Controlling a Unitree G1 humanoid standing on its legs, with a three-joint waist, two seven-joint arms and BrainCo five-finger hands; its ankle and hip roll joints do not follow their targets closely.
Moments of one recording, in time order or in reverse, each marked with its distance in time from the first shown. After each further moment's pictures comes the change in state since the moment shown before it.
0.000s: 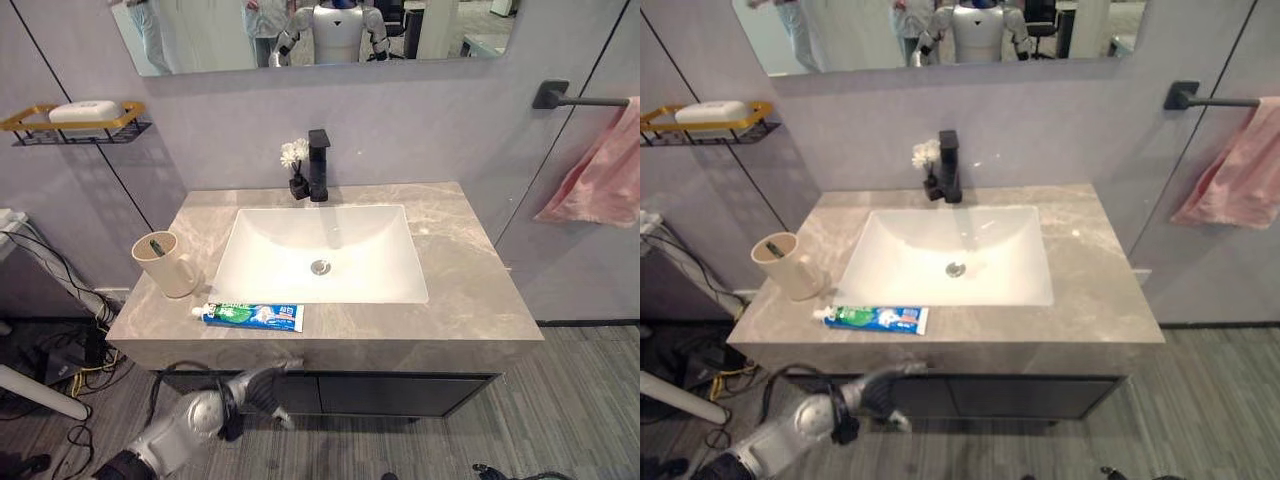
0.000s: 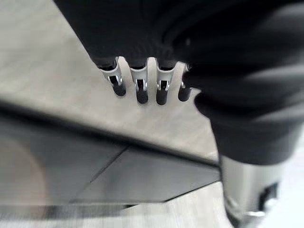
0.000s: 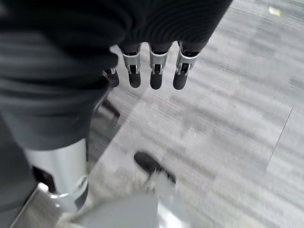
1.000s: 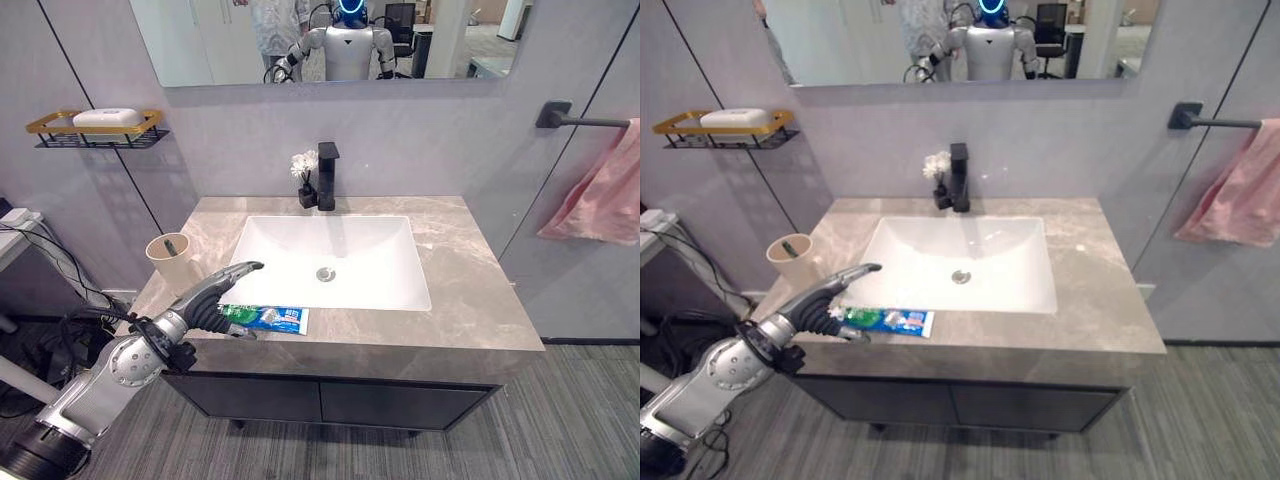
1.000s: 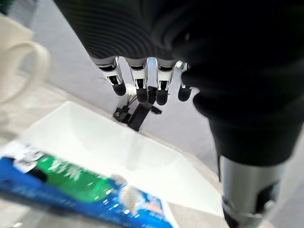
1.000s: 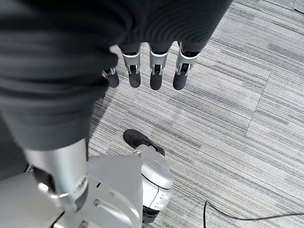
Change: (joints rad) left arm 0.086 0.293 0.394 -0.188 -0.139 -0.051 0.175; right arm 0.082 0.047 -0.047 0.043 0.069 0.009 0.038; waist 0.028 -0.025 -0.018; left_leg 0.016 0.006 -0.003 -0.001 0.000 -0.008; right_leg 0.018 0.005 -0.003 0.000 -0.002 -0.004
